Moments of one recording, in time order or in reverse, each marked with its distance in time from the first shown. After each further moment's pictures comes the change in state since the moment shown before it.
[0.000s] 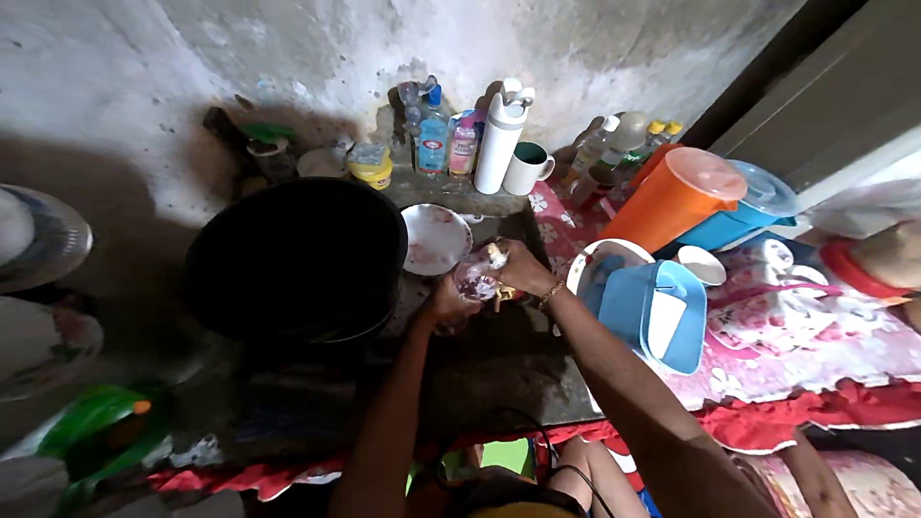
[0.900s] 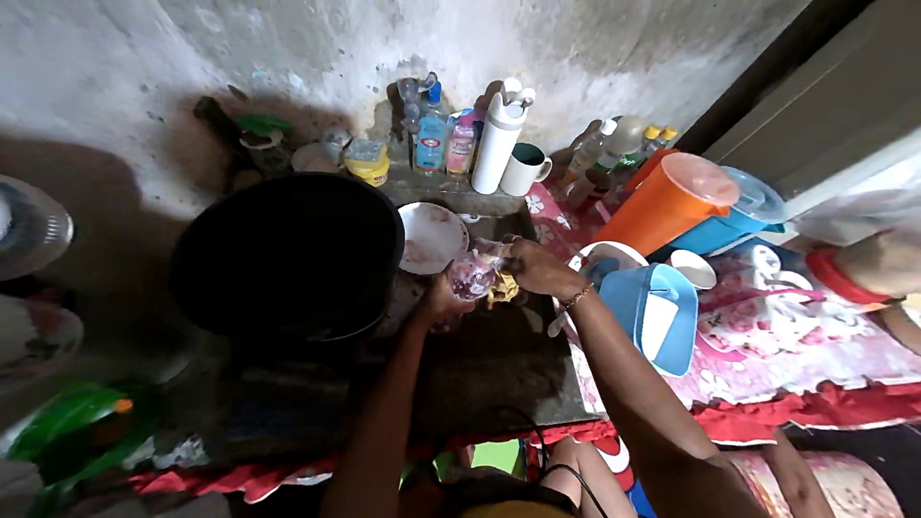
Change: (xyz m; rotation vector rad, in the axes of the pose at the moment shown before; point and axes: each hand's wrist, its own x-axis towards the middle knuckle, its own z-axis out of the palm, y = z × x) left_hand -0.001 -0.006 0.001 0.001 0.040 0.024; right_hand -0.019 -0.020 -0.030 -0.312 -0.126 -0.038
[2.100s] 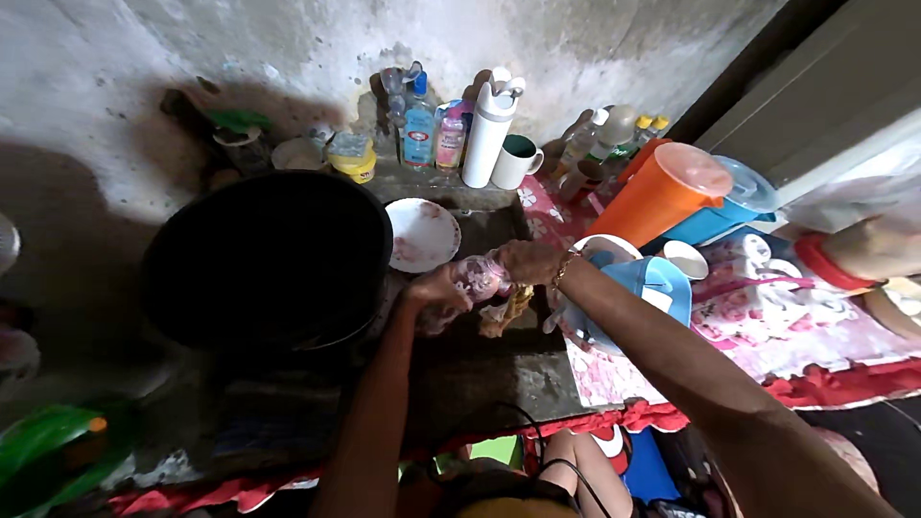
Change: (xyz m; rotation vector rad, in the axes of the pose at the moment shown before) left_hand 0.021 0.031 -0.019 0.071 -0.384 -0.167; right_hand 0.021 0.006 -0.010 -0.262 -0.388 0.105
